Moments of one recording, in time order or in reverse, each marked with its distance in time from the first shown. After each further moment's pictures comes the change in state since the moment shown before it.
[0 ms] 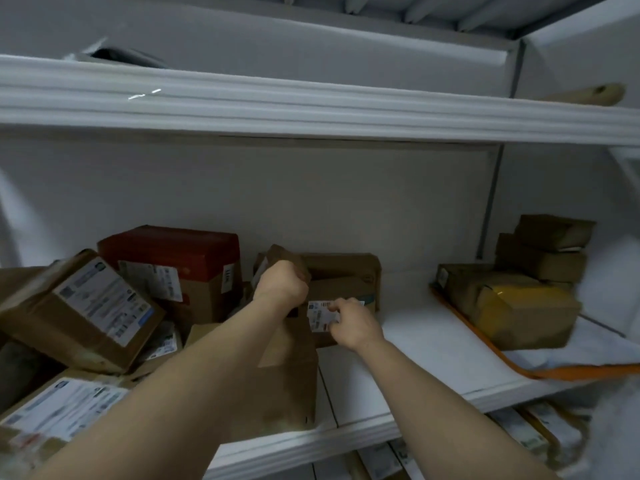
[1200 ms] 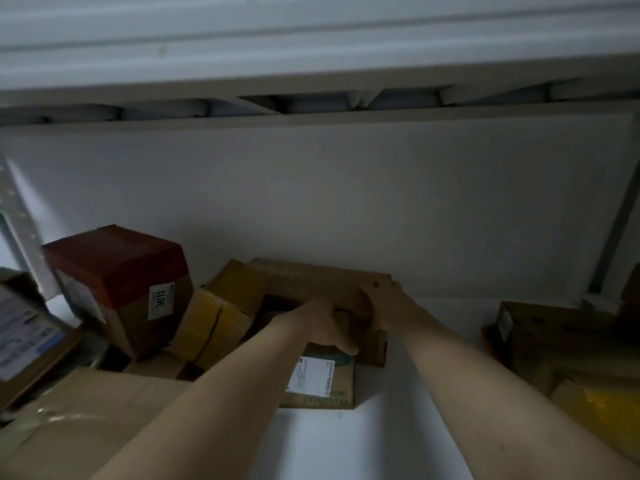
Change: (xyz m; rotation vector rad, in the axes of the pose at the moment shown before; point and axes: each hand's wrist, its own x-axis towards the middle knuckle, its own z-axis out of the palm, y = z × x) left_hand 0.116 0.100 0.136 0.306 -0.443 -0.234; right_hand 0.246 0.156 -0.037 -0.294 -0.204 -0.352
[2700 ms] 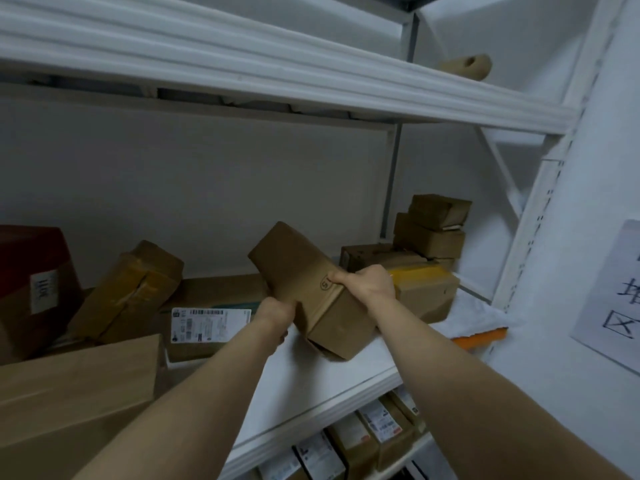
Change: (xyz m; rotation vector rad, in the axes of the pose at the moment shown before) left_hand -0.077 -0.009 0.087 -0.852 -0.130 0.104; right_hand -0.231 -0.041 -0.036 0.681 0.454 0.926
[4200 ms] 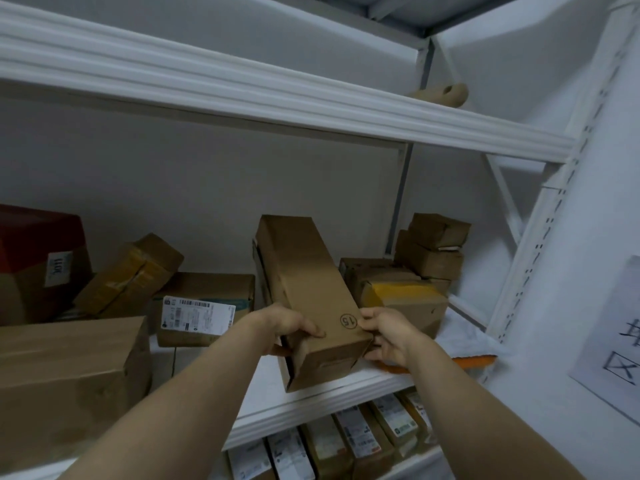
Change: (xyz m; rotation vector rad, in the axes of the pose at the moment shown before) left_hand -0.042 0.020 0.035 0.006 -0.212 -0.086; right_hand 0.001 0.080 -0.052 0.470 -0.486 0.180
